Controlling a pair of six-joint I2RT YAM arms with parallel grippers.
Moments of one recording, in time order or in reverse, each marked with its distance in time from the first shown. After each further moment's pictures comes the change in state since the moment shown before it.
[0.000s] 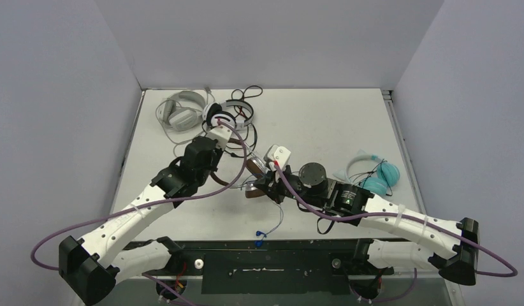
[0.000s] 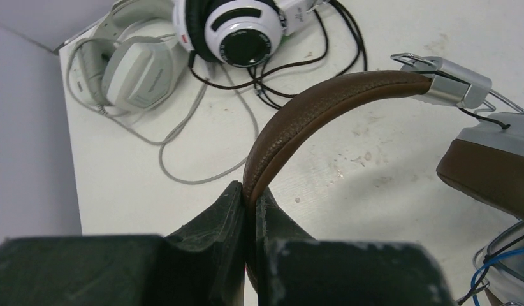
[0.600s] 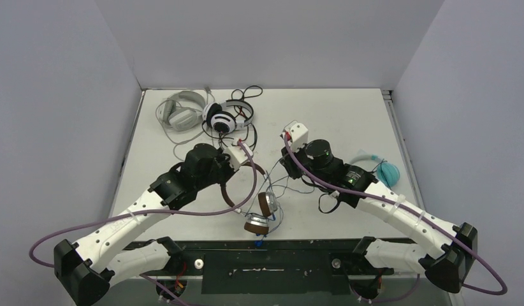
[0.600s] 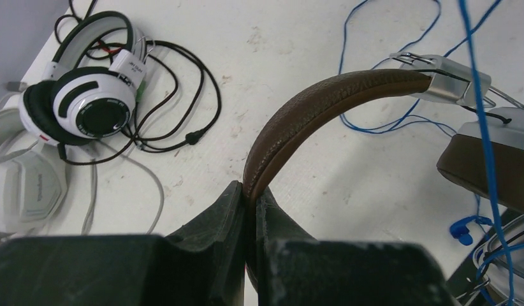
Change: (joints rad) left arm -0.095 -0.031 -0.018 -0.045 0.436 0.195; right arm -0.275 0.066 0.097 -0.213 0.109 -0.044
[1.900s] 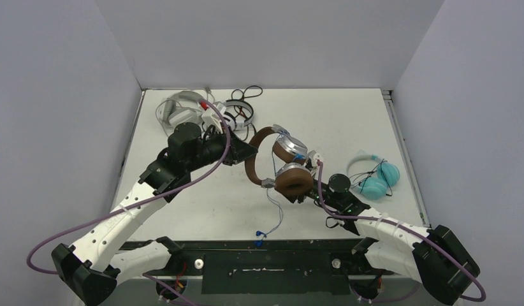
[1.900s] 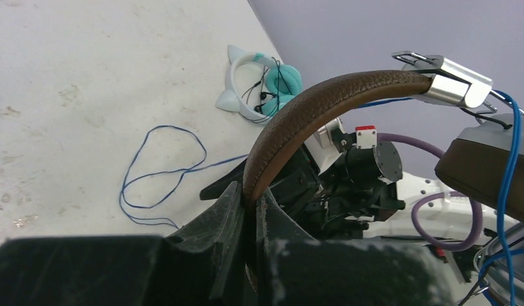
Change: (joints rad) left arm 0.102 0.021 0.169 0.138 0.329 -0.951; right arm -0.198 -0.077 -0.726 0.943 -0.512 0.336
